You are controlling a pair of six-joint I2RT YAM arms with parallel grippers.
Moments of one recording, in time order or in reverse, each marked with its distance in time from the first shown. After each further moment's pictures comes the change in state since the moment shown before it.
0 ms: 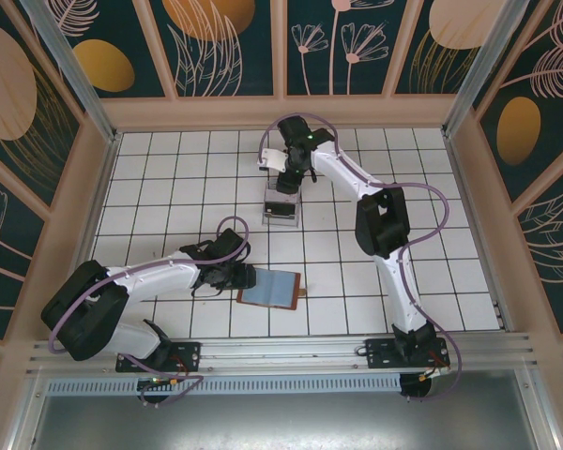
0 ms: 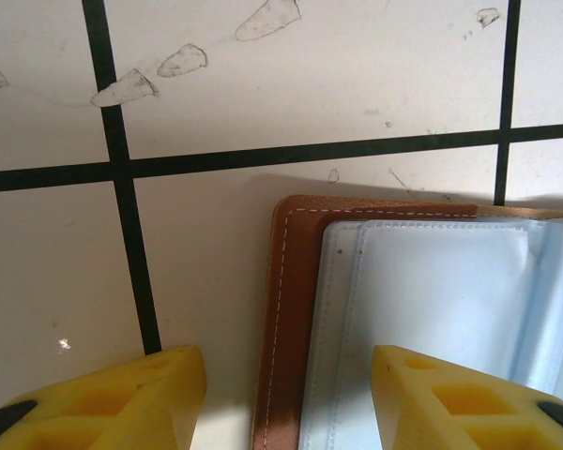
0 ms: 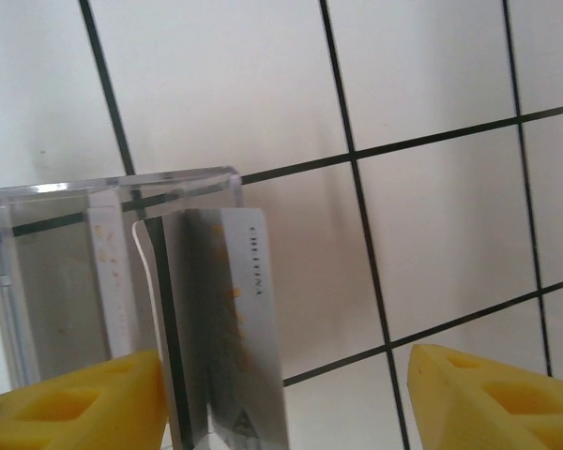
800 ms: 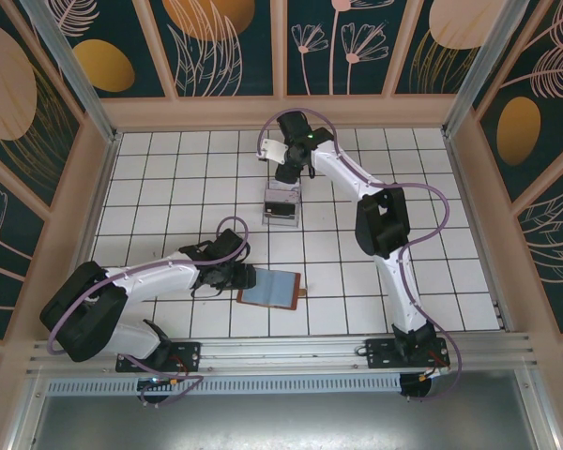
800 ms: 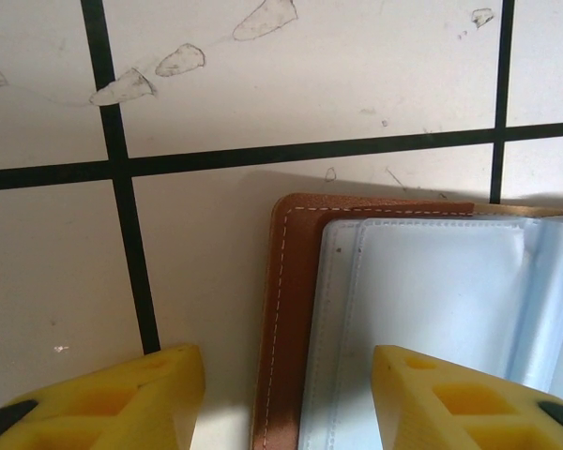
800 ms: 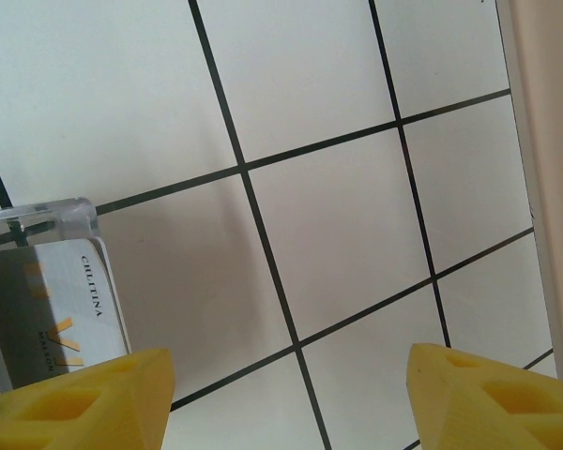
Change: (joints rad) left arm 0.000 -0.010 -0.006 0.005 -0.001 0.000; right arm 0.000 0.000 0.007 0.106 0.098 0.029
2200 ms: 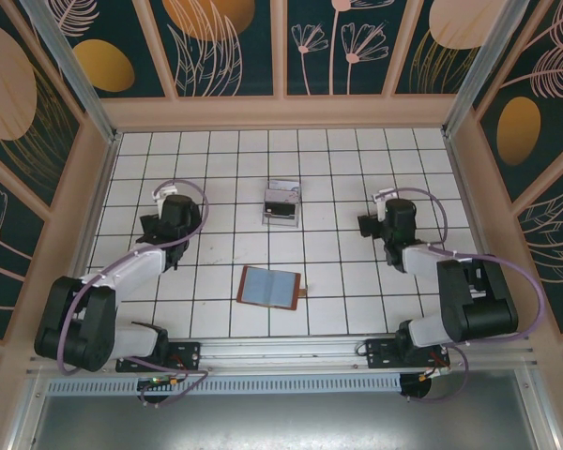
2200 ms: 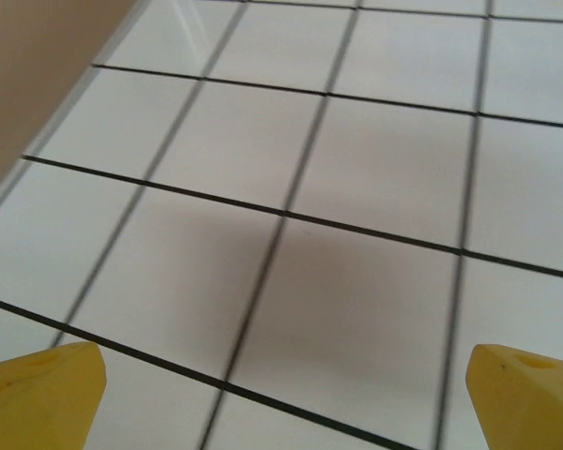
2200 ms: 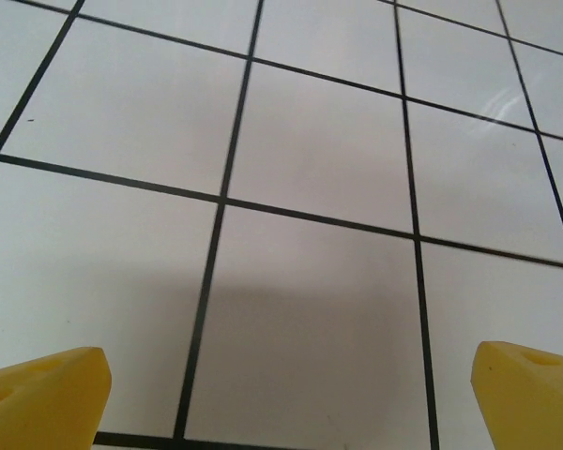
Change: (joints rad) left arm 0.476 -0.082 -0.045 0.450 -0.634 0.458; right arm -0.397 -0.928 -1.750 1.224 0.159 0.697
